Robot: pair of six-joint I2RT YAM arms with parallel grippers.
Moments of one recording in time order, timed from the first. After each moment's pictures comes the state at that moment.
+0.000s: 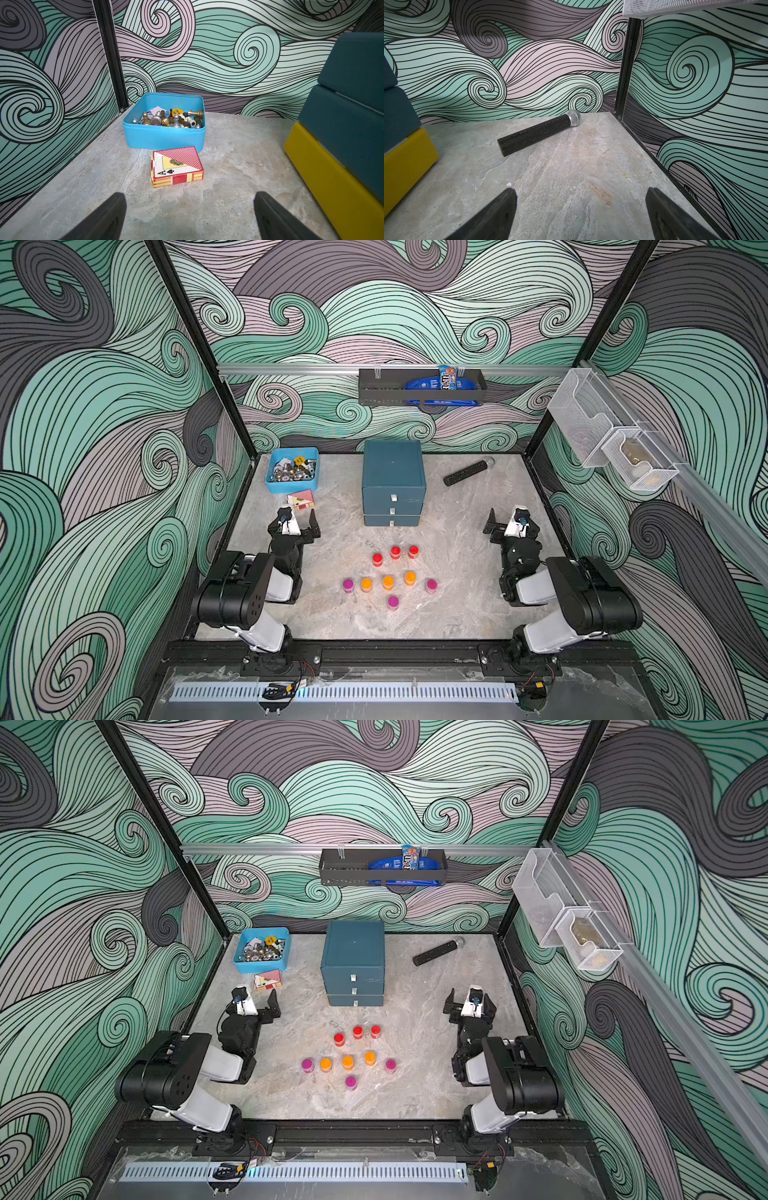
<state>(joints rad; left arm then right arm) -0.06 1.58 0.19 1.31 -0.20 -0.05 0.02 1.56 0.17 1.33 0.28 -0.01</state>
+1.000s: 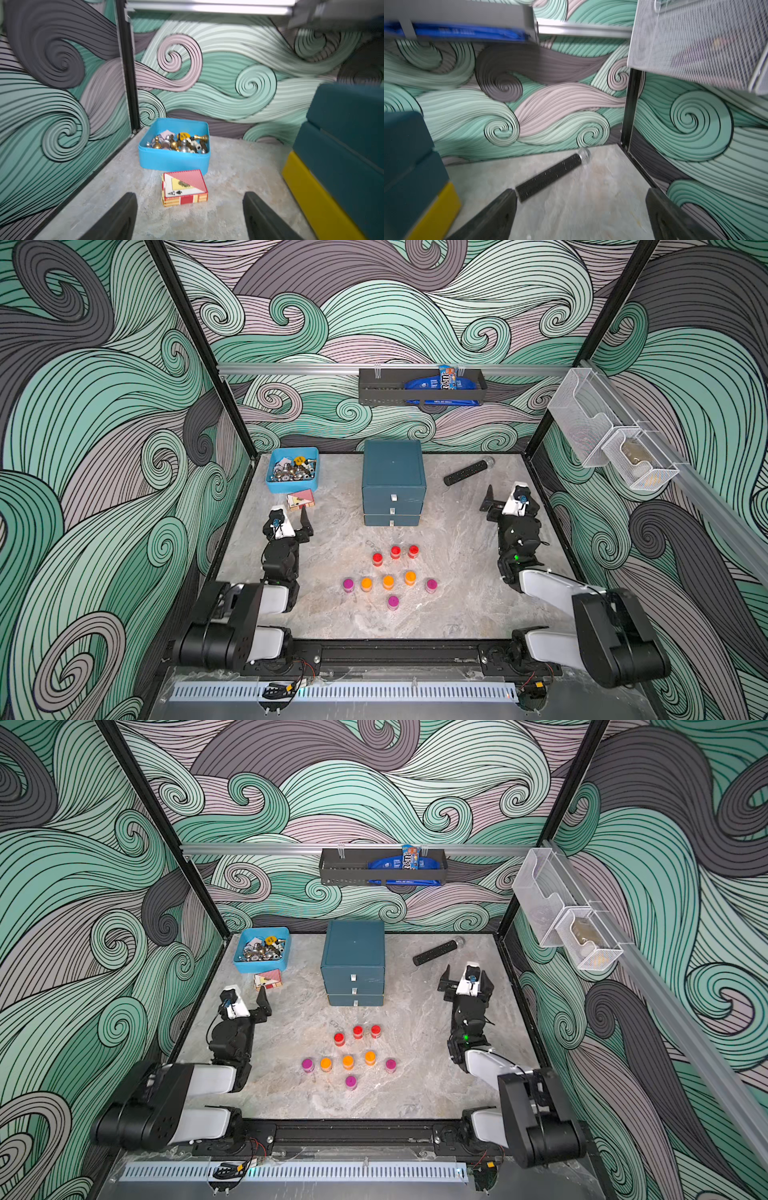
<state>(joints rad) -0.08 1.24 0.13 1.23 -0.32 -0.08 0.14 1.25 0.45 0.86 0.40 0.01</state>
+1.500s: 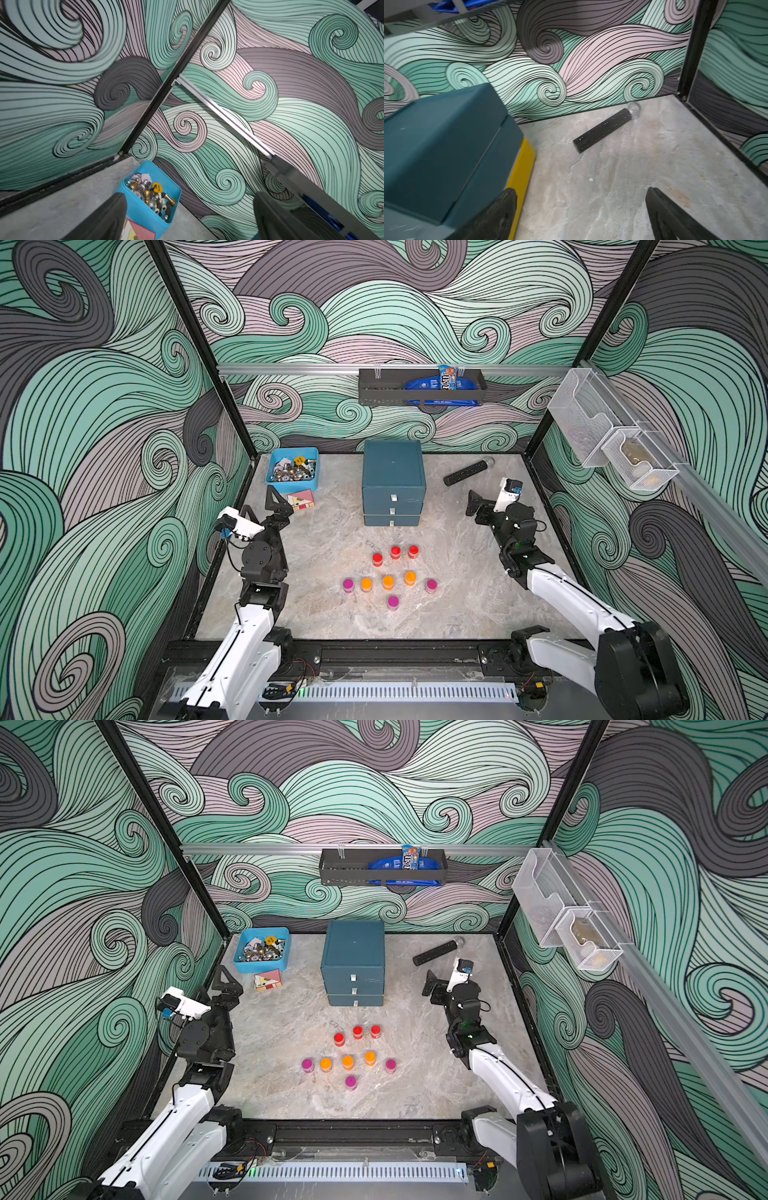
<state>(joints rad) -0.09 0.78 0.37 0.60 -0.43 -0.57 0.23 1.11 0.55 0.32 0.16 0.31</state>
